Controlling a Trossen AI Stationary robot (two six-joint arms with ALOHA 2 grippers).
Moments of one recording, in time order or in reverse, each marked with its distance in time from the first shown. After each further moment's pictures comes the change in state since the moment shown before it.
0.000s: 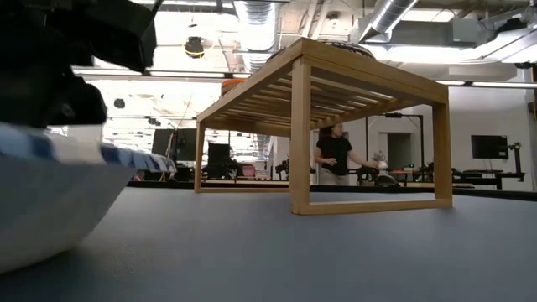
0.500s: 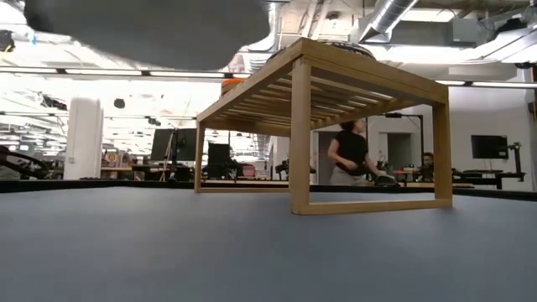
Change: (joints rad) left arm 0.045 -0.382 0.114 -0.306 -0.285 -0.414; right arm 0.000 0.000 0.000 -0.003 0.001 -0.001
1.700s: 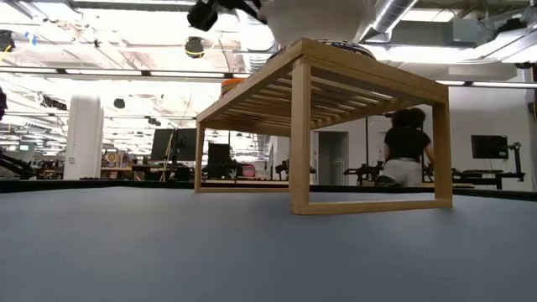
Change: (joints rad) left arm 0.573 0.325 0.587 0.000 0.027 0.183; right arm 0.000 0.000 0.000 0.000 0.004 0.000
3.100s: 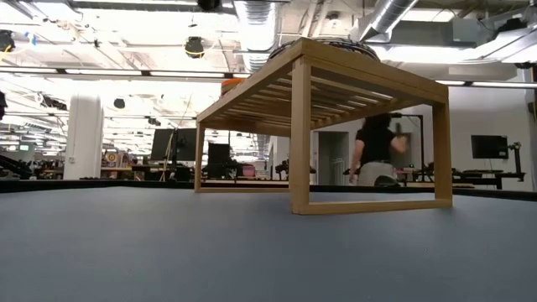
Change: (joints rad) left arm 0.086 -0.095 0.000 0.178 0.073 0.230; right arm 0.000 0.000 0.000 0.000 0.105 -0.070
